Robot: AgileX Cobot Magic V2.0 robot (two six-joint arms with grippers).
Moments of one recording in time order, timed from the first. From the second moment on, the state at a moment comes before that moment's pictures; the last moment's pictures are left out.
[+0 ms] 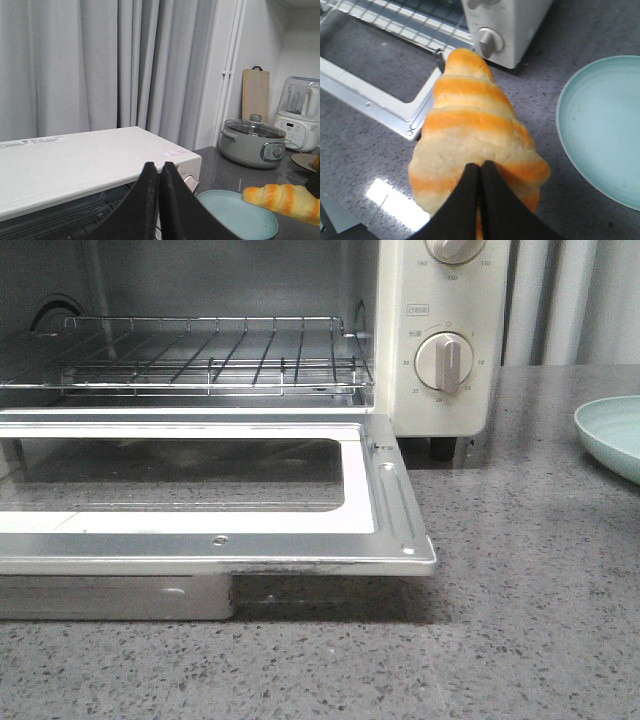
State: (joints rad) left arm -0.59 0.36 -0.72 -0.42 0.32 0.36; right arm 0.19 0.71 -1.08 0.34 1.24 -0.29
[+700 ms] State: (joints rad) left arm -0.59 0.36 -0.72 -0.47 0.31 0.36; right arm 0.31 0.83 -1.08 0.56 1.18 -0.64
